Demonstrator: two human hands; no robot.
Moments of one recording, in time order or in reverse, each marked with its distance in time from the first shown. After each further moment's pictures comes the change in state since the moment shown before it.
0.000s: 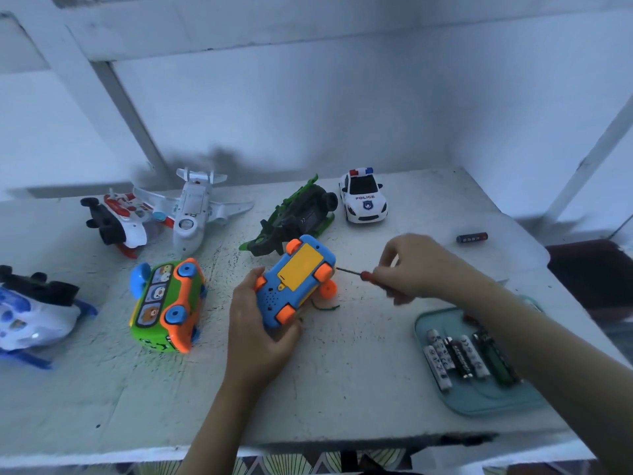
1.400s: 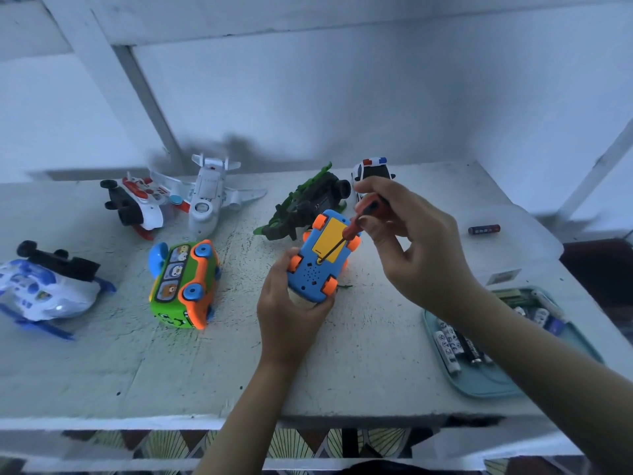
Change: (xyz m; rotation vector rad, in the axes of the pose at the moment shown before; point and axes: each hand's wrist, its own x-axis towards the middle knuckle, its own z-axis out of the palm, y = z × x) left_hand 0.000 0.022 0.025 0.039 0.191 0.120; right_hand -0.024 -0.024 0.026 0.177 0.731 -0.833
